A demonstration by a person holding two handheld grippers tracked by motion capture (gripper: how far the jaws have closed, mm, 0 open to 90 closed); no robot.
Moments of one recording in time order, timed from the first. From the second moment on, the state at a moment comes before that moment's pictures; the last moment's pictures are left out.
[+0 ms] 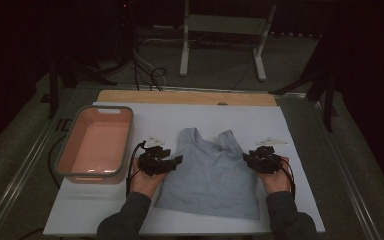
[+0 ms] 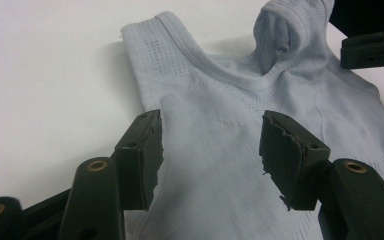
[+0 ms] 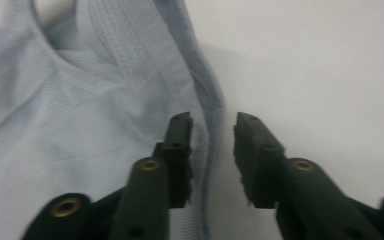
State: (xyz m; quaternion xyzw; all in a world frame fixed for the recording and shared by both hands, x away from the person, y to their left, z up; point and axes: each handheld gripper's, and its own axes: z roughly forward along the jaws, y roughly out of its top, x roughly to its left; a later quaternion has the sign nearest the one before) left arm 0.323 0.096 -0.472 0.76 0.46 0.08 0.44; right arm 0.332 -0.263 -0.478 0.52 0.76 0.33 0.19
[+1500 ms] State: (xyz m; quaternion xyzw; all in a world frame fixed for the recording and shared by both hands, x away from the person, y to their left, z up) left arm 0.279 0.092 -0.509 0.80 0.45 0.06 0.39; right arm 0.293 -0.291 -0.490 0.52 0.78 0.32 0.15
